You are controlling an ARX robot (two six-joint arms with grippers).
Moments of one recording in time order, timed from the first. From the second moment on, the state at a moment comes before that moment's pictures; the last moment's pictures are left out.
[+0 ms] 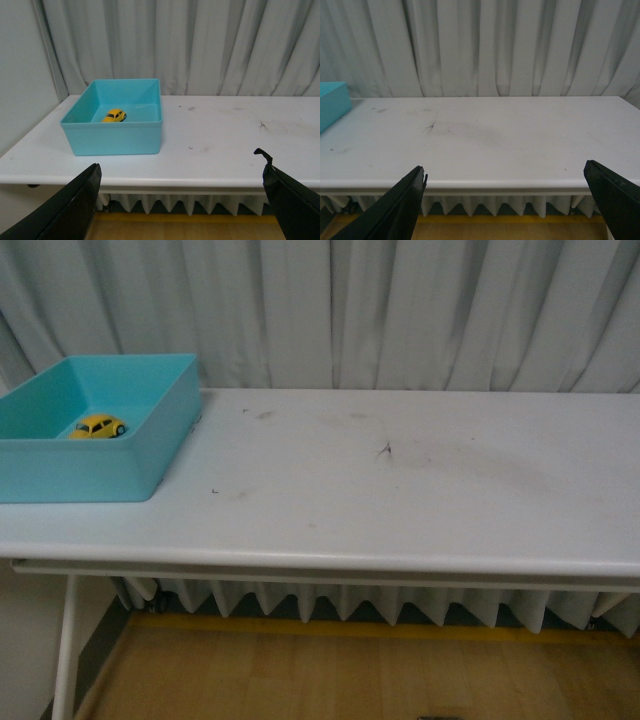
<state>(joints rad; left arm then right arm) 0.00 0.01 0.01 0.00 0.00 0.00 0.00 0.00 0.01 0.00 0.00 -0.01</state>
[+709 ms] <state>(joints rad) 0.00 0.01 0.01 0.00 0.00 0.00 0.00 0.00 0.01 0.00 0.00 -0.01</state>
